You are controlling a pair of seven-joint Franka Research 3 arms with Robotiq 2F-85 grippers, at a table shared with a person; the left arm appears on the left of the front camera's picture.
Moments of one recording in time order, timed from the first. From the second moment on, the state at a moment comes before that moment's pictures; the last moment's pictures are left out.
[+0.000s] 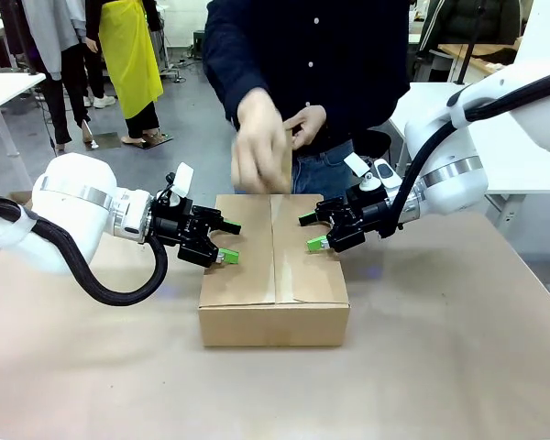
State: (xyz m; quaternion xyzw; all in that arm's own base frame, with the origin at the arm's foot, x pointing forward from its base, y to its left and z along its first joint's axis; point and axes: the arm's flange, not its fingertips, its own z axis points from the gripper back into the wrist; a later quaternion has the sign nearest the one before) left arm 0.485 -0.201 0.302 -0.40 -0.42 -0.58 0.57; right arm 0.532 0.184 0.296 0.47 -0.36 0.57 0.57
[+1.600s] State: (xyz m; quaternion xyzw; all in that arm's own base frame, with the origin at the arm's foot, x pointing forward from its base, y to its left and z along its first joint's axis) left arm 0.485 -0.201 0.302 -0.40 -0.42 -0.58 0.57; right arm 0.532 0.184 0.296 0.47 -0.36 0.57 0.57
